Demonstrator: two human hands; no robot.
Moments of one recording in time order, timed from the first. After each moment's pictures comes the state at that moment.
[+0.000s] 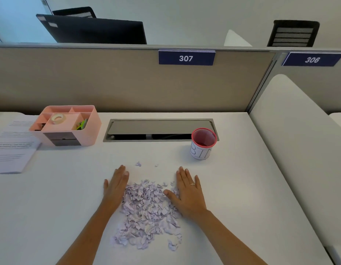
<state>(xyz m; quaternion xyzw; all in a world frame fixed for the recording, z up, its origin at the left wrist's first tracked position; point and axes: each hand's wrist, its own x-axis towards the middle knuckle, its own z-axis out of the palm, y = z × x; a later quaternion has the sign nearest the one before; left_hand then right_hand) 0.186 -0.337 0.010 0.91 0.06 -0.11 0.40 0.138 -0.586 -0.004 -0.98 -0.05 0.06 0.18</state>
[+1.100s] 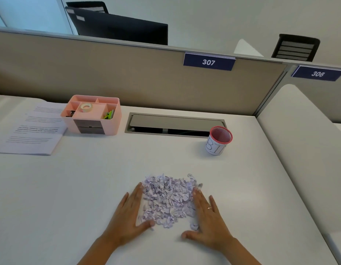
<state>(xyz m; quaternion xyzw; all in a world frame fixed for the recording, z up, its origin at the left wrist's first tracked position) 0.070 -0.268 -0.002 0.93 -0.23 -0.06 0.27 0.031 -0.568 -0.005 -0.98 -0.15 0.04 0.14</state>
